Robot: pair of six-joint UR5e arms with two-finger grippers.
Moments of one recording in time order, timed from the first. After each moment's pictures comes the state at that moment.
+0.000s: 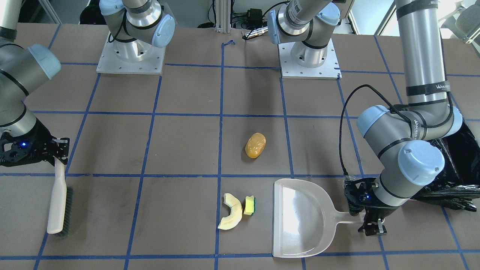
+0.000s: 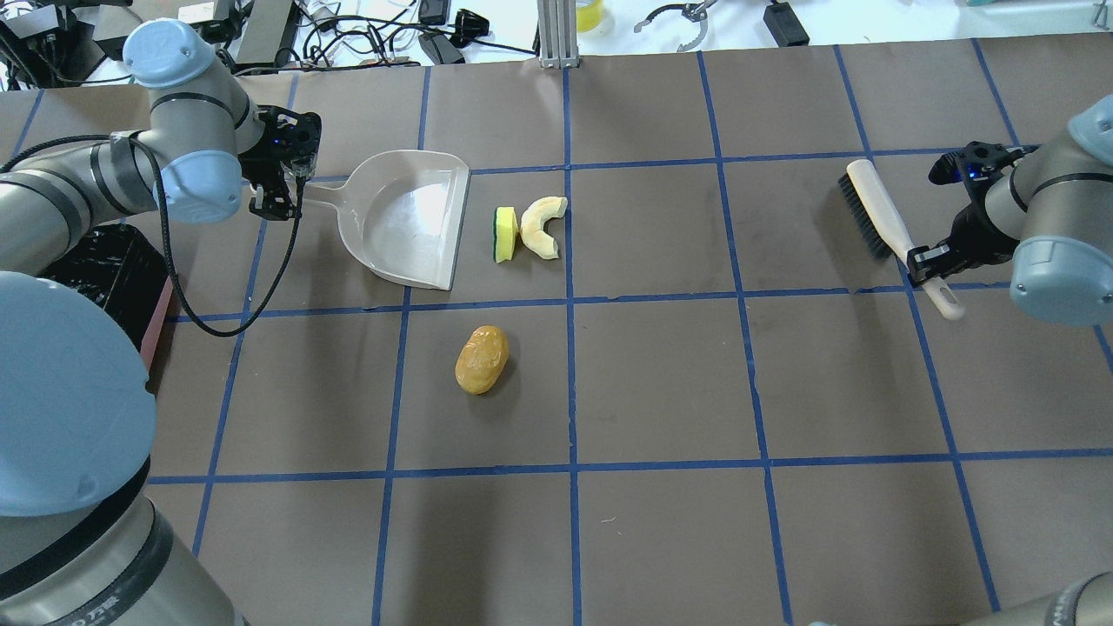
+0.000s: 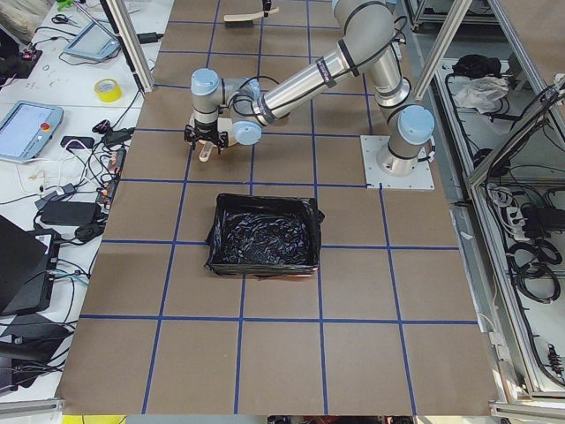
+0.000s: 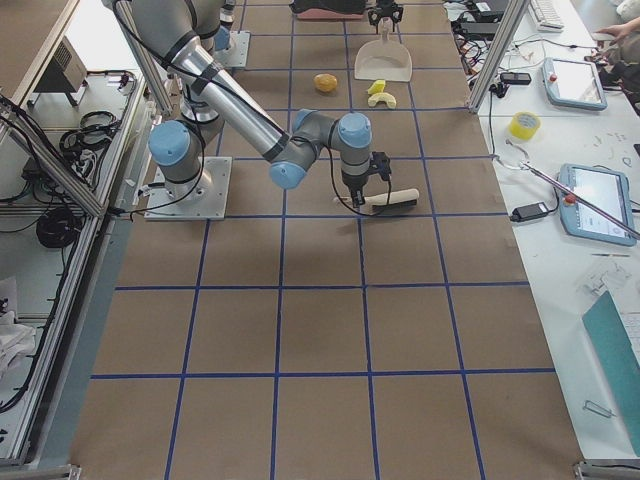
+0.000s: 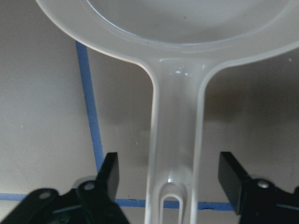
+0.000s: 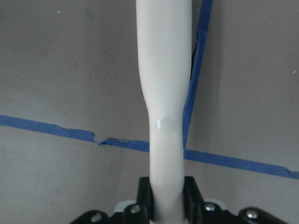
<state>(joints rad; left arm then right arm) -1.35 -2.13 -1.57 -0.84 1.57 1.84 1.10 -1.32 2.01 -2.34 -1.49 -0.65</state>
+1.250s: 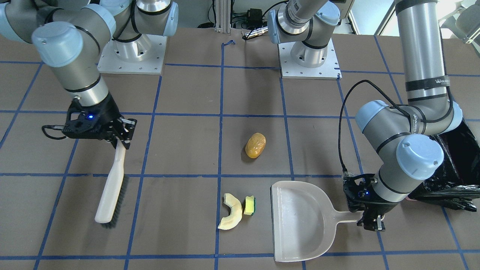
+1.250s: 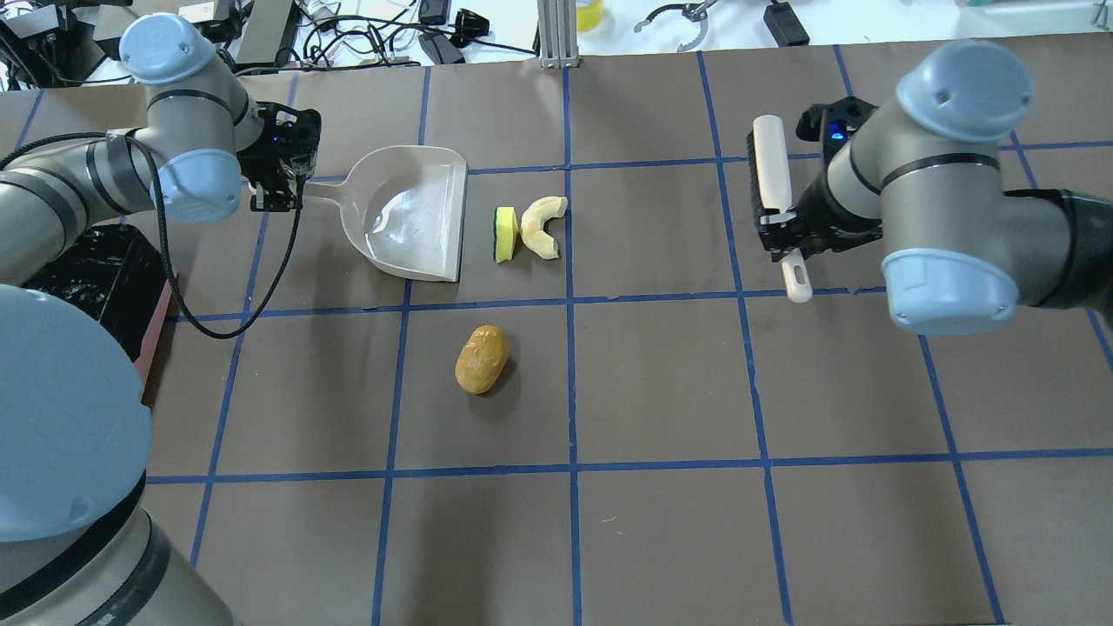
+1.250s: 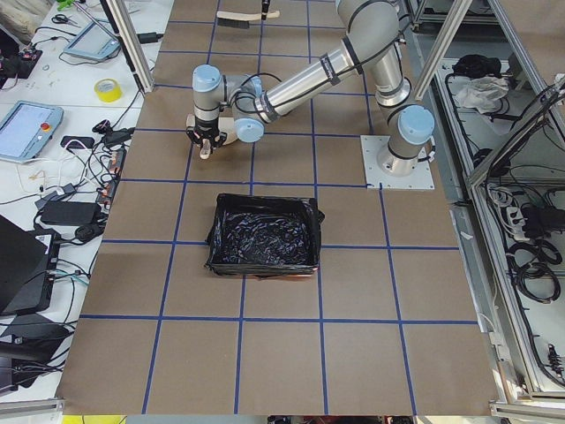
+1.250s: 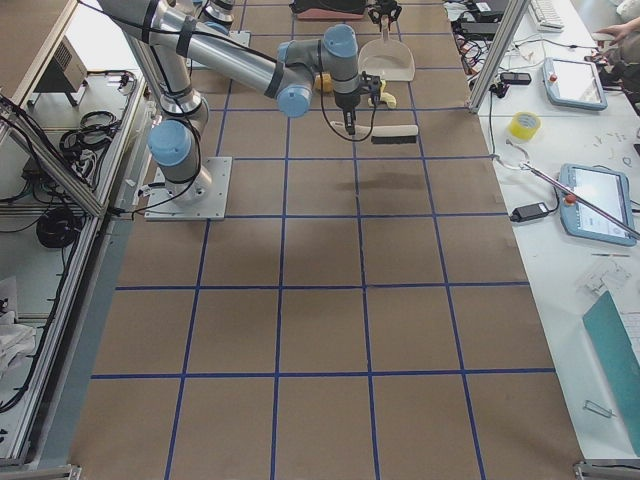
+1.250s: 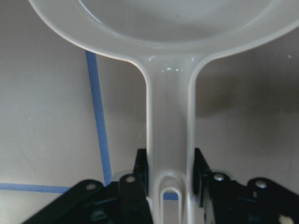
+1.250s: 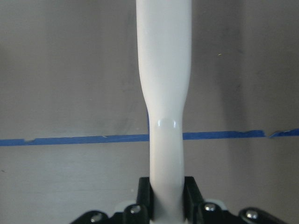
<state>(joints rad) -1.36 -2.10 -1.60 -0.84 1.58 1.84 1.53 -1.51 1.99 -2.23 -1.48 0.04</state>
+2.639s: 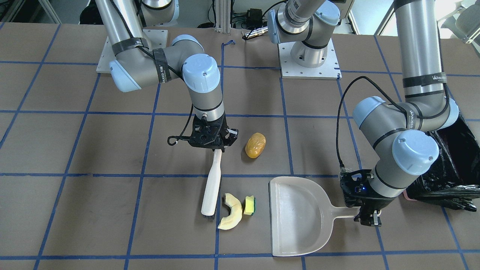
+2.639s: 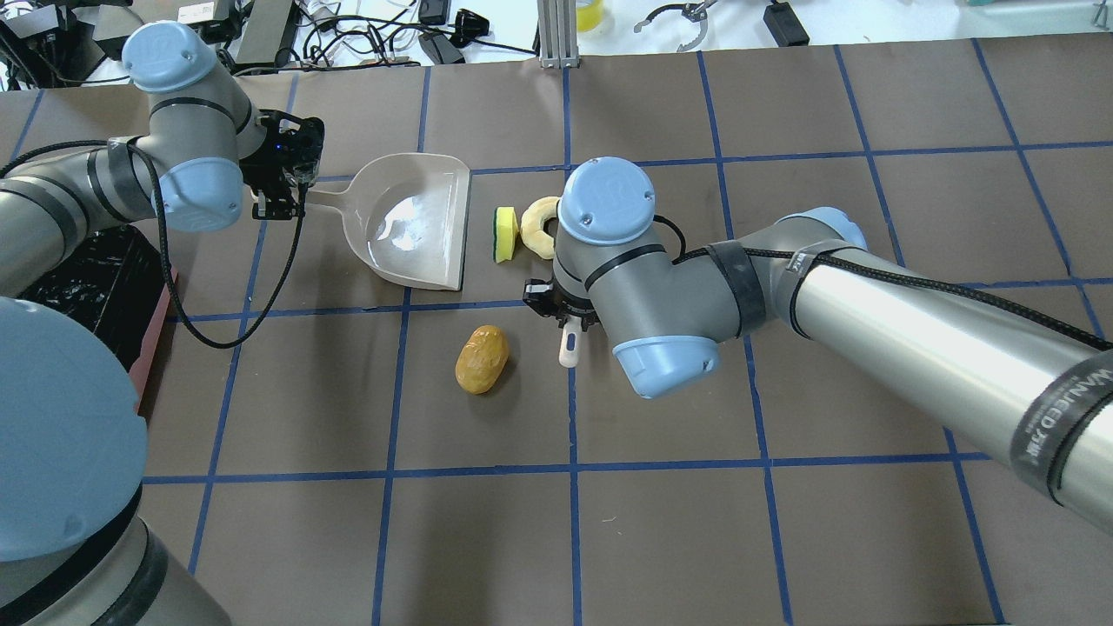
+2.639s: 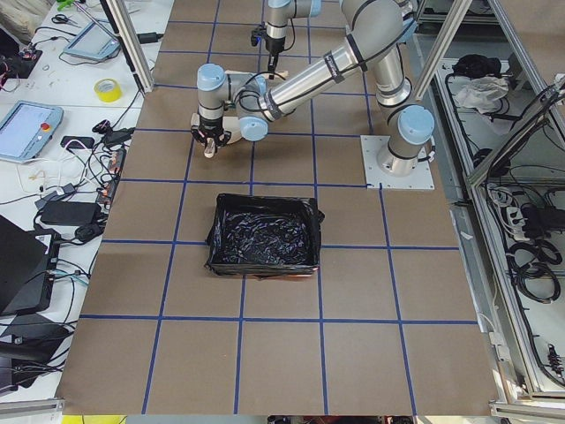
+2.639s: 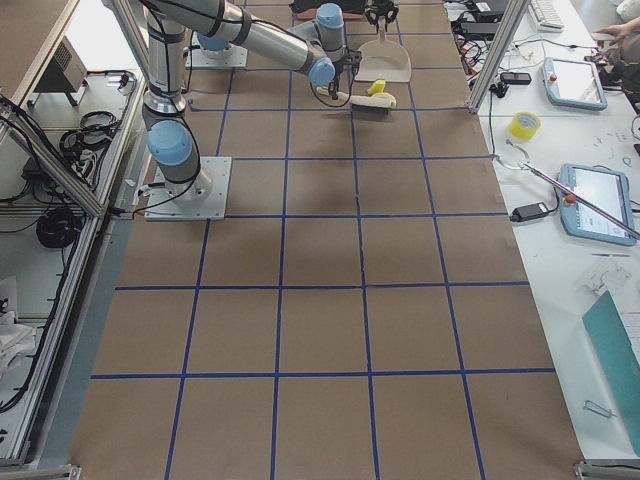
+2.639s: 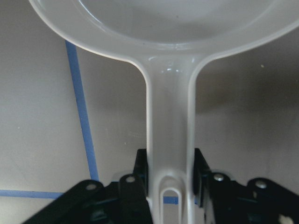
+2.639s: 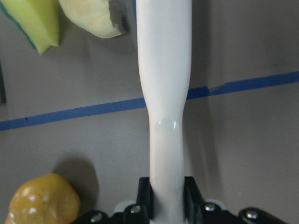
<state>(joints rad) -1.37 -2.09 -1.62 -0.84 1.59 1.84 1.98 -1.20 1.86 -2.38 -1.51 0.59</state>
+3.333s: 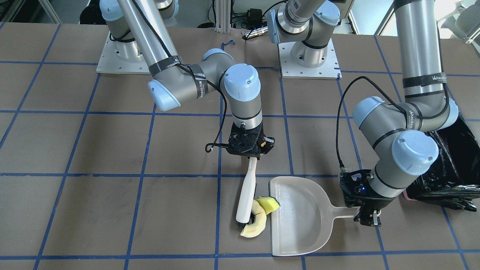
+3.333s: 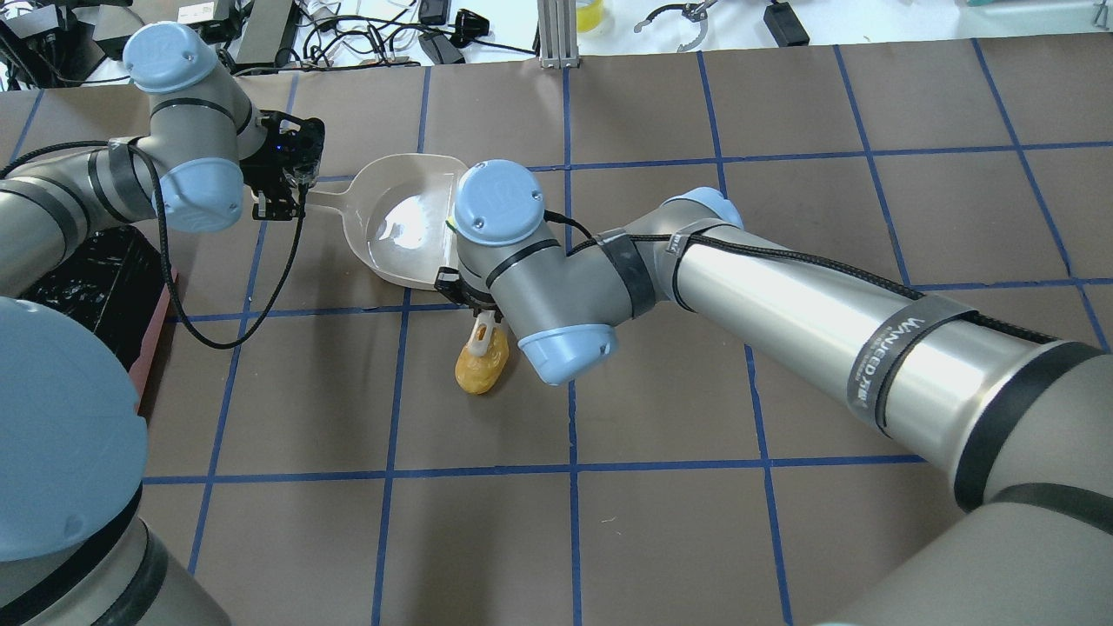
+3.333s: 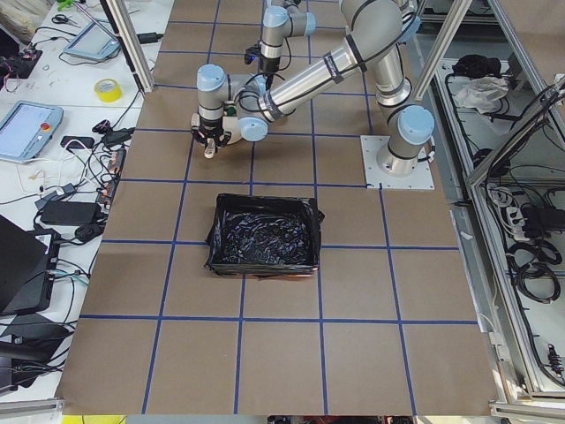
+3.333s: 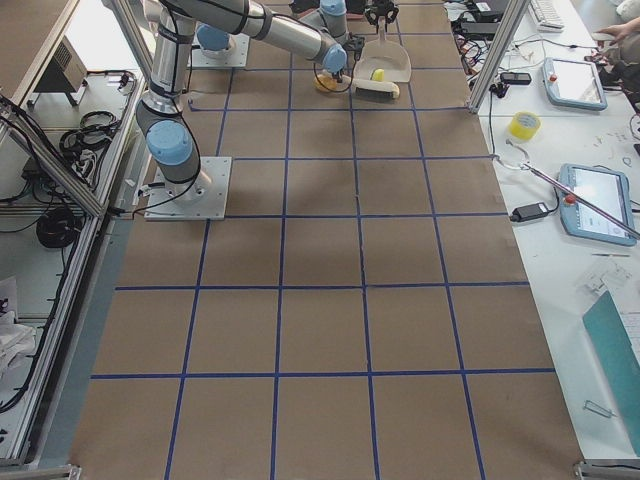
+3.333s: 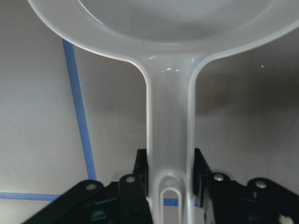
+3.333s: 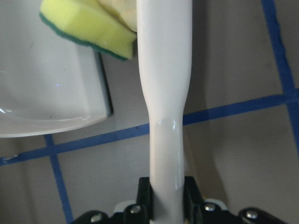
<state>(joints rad) -1.37 -2.09 -1.62 -0.84 1.59 1.84 2.11 -1.04 1.65 -2.41 -1.47 0.81</state>
